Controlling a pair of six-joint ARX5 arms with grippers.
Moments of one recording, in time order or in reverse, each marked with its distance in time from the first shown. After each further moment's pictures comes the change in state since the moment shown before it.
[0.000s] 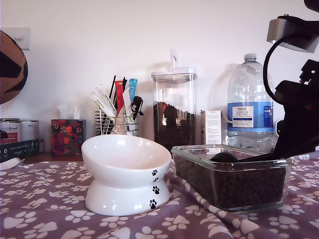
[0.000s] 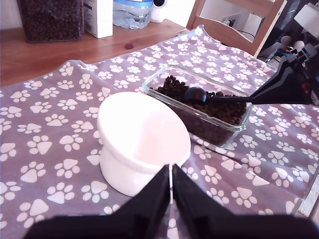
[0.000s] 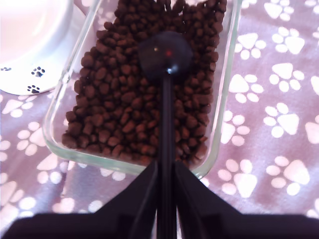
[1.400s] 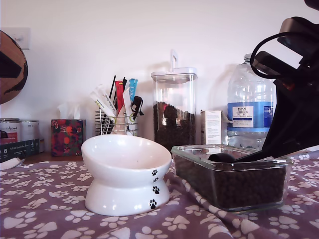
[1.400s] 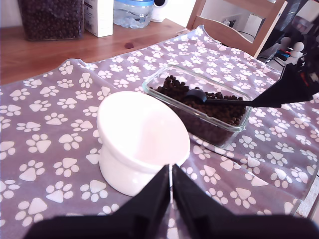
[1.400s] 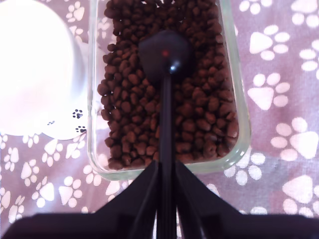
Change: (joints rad) left arm 0.000 0.000 0.000 -0.001 0.000 -0.010; right arm -0.005 0.000 0.004 0.013 -0.116 0.452
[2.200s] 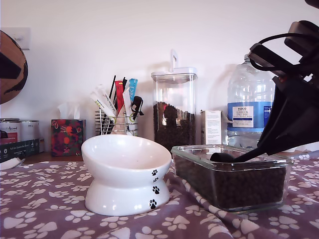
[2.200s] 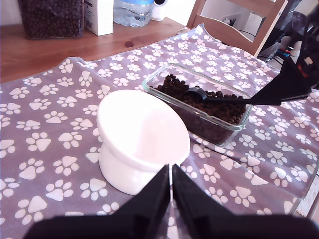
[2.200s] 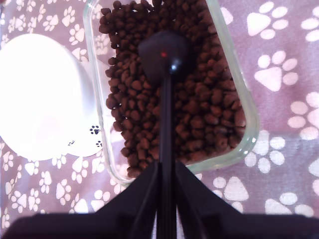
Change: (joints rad) left arm 0.000 0.000 0.000 -0.005 0.000 0.000; right arm 0.000 0.000 0.000 0.026 -0.033 0.214
